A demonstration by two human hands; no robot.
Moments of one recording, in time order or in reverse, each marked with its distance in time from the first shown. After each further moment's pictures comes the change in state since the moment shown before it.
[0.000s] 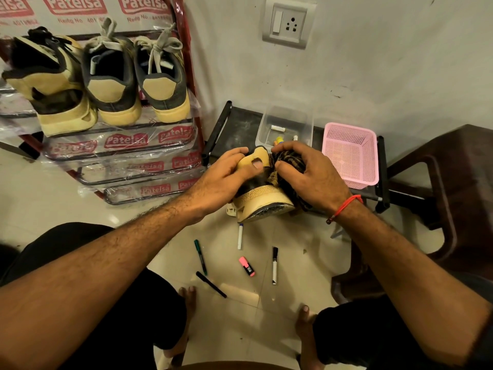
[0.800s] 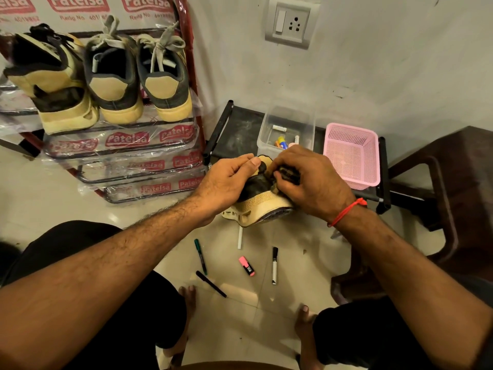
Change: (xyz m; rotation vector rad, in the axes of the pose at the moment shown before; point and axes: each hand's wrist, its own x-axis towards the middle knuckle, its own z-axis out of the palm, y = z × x) left_hand 0.003 -0.004 0.006 0.006 0.113 0.008; right_hand -0.003 0.000 0.001 -0.273 -0.033 -0.351
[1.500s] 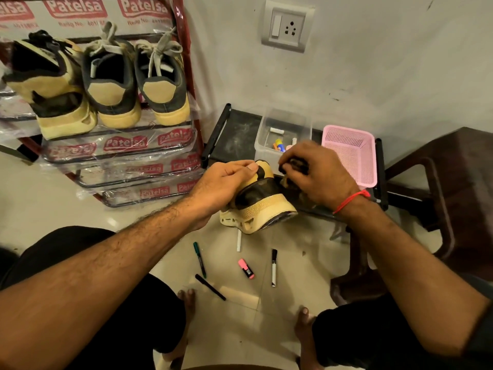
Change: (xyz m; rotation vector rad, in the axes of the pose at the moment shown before) left_hand 0.000 0.001 -0.003 -0.062 -0.028 -0.154; right_hand 0.006 0.021 -0.008 -0.022 0.028 0.122
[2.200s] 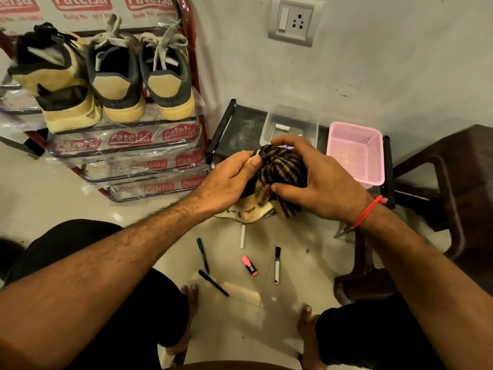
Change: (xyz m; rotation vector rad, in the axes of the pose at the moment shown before) left_hand 0.005 -0.006 -0.004 0.268 -0.009 0.318; right_hand -0.015 -0.039 -0.015 0.271 -0.242 0.077
